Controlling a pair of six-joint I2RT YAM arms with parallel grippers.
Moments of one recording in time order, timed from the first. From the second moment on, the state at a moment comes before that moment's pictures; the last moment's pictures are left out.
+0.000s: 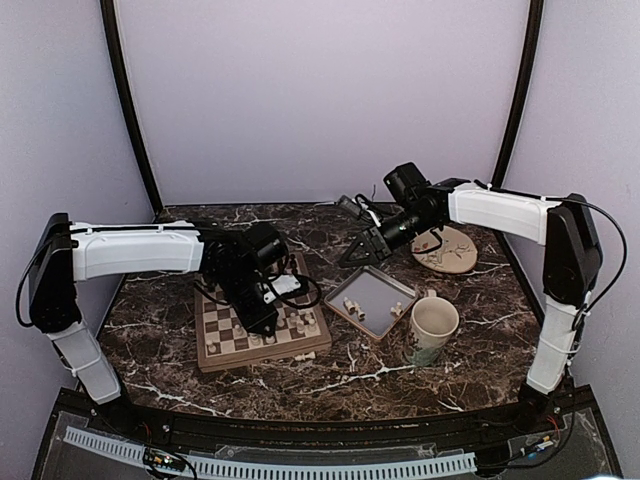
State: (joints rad) left arm -0.87 1.70 1.27 -0.92 0.13 0.13; right arm 0.59 1.88 1.53 -0.66 -0.91 -0.13
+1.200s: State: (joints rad) left arm -0.86 1.73 1.27 -0.90 0.07 0.12; right arm 0.59 1.88 1.53 -0.67 -0.91 -0.16
